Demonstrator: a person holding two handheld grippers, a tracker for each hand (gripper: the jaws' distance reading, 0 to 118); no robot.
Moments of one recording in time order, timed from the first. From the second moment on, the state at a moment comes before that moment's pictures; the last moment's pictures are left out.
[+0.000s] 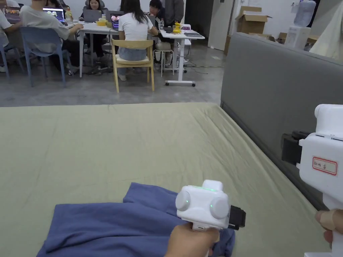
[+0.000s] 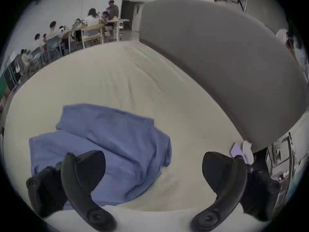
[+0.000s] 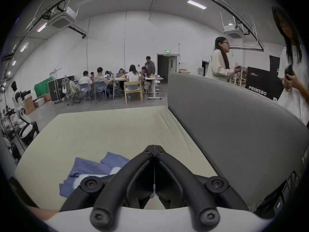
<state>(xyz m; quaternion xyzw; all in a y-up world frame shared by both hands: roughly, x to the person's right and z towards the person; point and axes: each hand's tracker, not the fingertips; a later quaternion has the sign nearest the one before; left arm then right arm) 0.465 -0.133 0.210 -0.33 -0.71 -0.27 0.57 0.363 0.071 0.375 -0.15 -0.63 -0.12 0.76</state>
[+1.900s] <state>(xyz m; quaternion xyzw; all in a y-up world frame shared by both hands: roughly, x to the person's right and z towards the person) 0.499 -0.265 -0.182 -0.40 -0.48 -0.29 0.72 0.457 -0.125 0.213 -0.30 -0.52 -0.22 0.77</state>
